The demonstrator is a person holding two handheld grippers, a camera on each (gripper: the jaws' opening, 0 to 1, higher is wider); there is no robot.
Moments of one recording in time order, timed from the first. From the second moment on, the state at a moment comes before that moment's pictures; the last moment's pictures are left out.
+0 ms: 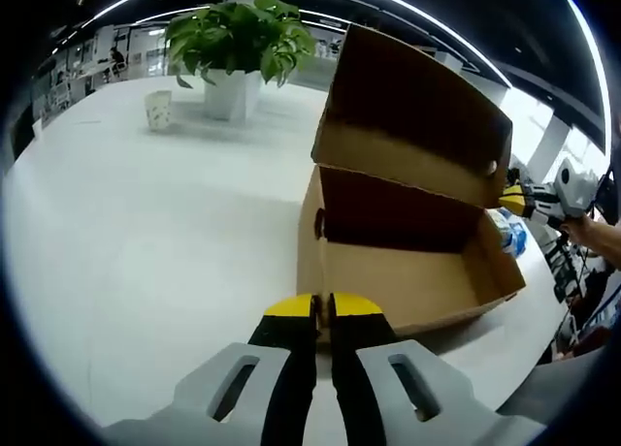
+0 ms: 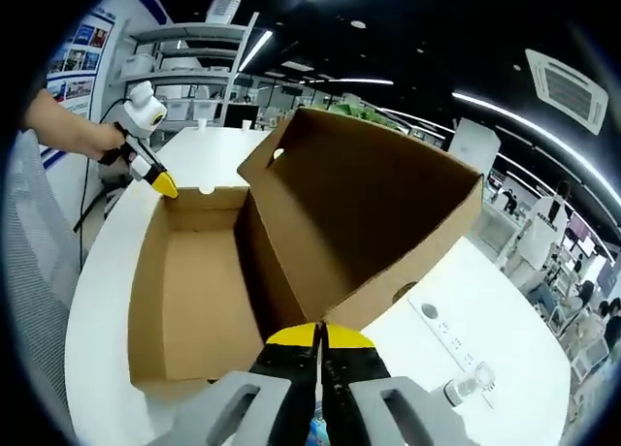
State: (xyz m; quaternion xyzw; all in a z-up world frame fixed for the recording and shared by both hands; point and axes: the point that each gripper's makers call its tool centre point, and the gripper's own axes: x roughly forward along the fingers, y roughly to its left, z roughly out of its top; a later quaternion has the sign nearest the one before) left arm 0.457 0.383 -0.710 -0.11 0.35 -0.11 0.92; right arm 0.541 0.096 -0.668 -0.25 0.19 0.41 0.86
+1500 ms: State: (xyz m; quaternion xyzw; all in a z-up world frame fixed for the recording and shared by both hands) left arm 0.458 0.385 -0.710 -0.12 0.34 -0.10 0.93; right arm 0.524 0.083 -0.678 -0.23 0.18 0.38 0.88
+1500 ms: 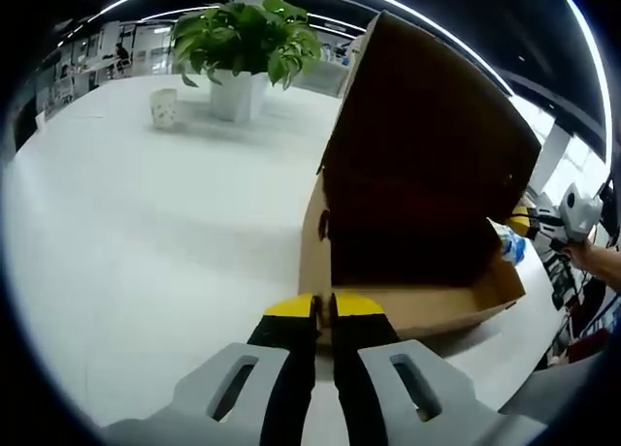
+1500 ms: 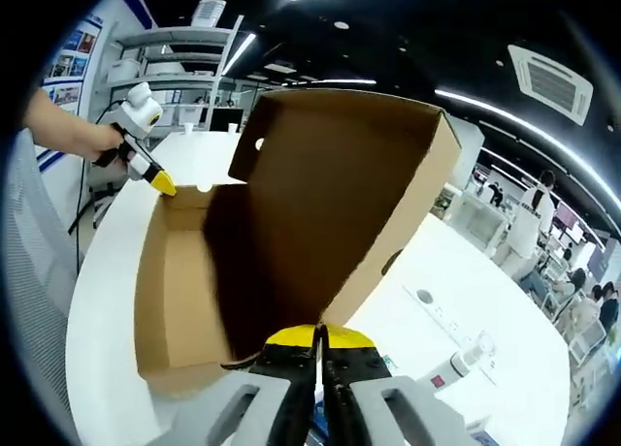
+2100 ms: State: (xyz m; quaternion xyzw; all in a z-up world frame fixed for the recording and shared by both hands) left arm 0.459 0.385 -0.709 -0.11 0.34 -0.10 0.93; right arm 0.515 0.081 -0.684 -0.20 0.20 0.36 0.89
